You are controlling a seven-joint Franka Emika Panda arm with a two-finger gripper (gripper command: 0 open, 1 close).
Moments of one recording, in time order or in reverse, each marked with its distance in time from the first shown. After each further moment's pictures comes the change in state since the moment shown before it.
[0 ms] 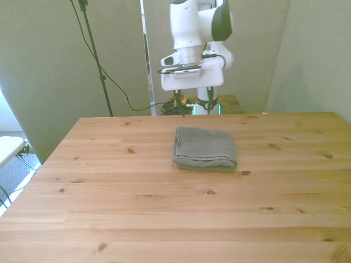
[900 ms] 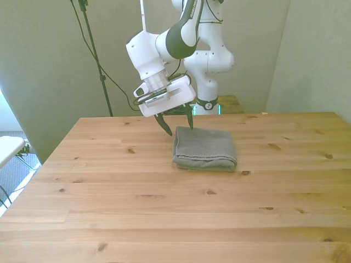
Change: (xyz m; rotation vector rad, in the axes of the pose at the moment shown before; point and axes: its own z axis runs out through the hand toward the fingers) arm 0.068 0.045 0.064 0.145 -0.243 0.020
